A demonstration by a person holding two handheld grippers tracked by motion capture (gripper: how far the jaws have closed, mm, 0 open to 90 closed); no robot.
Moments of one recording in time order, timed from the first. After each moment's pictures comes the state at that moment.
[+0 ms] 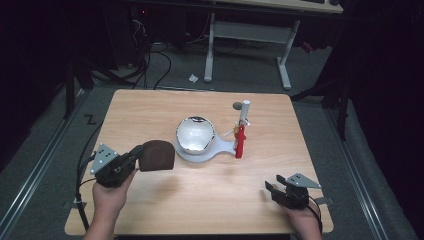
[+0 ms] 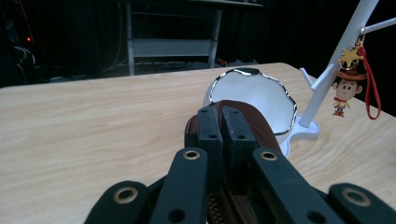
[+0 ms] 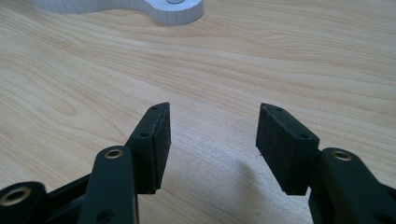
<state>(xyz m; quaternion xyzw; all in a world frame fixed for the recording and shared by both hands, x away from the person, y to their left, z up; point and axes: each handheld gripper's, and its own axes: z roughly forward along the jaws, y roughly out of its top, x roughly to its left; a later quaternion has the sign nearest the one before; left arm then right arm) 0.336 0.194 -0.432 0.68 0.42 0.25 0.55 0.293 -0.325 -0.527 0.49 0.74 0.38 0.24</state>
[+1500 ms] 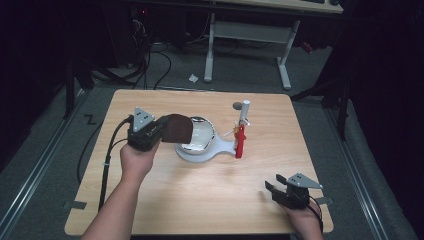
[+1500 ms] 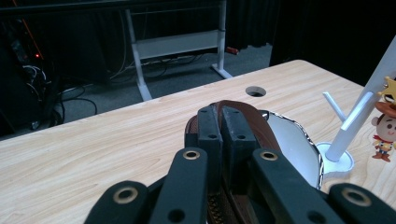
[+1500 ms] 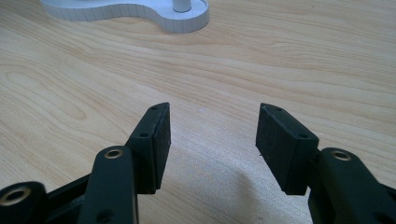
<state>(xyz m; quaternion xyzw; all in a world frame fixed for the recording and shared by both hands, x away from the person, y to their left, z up) 0.411 0.123 -0.392 0.72 0.40 0.29 0.50 0.292 -0.325 -0.524 0.48 0.74 0.40 0.24</state>
